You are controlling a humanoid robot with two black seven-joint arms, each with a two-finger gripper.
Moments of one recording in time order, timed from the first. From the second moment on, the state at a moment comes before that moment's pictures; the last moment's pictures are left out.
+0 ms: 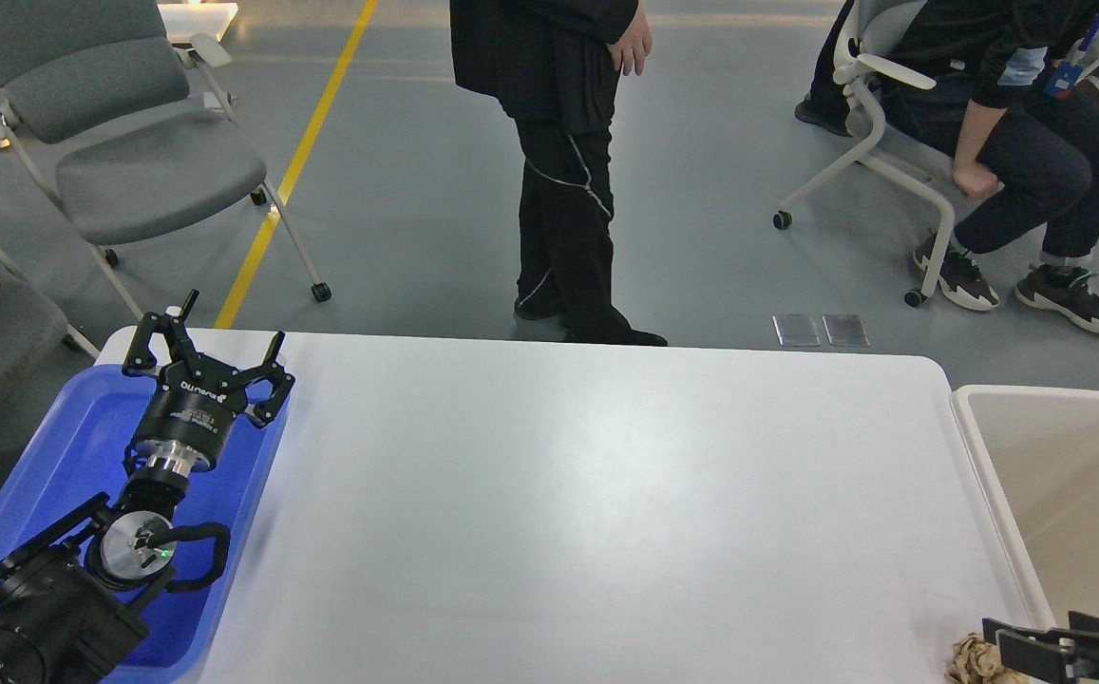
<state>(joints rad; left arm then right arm) -0.49 0.34 -0.88 -0.55 -0.07 -0.64 -0.50 0.25 -1.18 0.32 1.46 -1.61 -0.11 0.11</state>
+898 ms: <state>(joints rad) -0.49 0.34 -0.88 -0.55 -0.07 -0.64 -0.50 0.25 -0.99 0.28 1.26 -1.62 -0.11 0.12</state>
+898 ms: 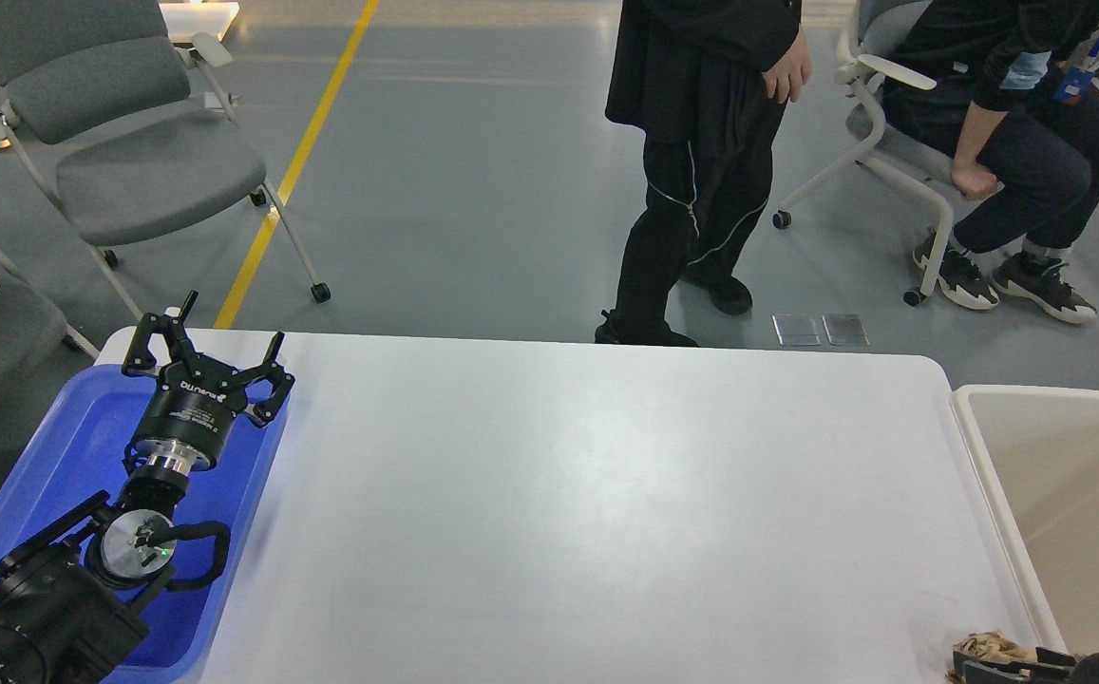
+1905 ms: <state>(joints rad) -0.49 0.34 -0.88 -0.55 -0.07 -0.64 -0.50 0.27 -0.90 0.24 1.15 -1.62 -0.12 0.12</state>
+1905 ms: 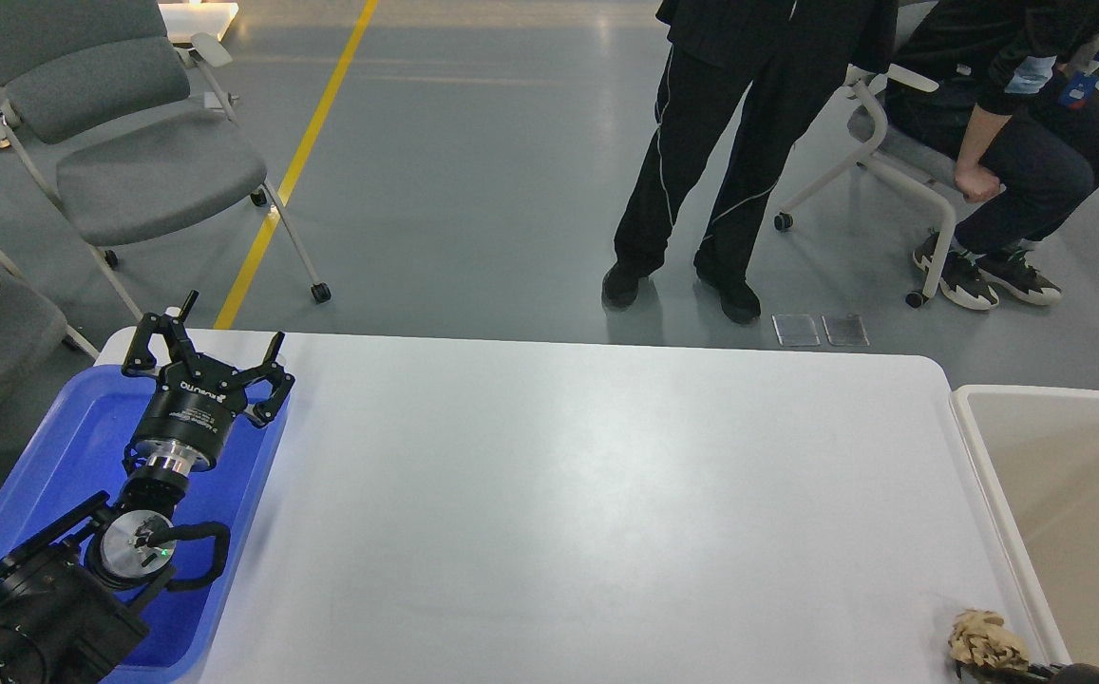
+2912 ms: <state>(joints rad) -0.49 0.34 -0.88 -0.55 -0.07 -0.64 -0.50 0.43 -1.32 0.25 1.51 -1.48 -0.09 0.16</state>
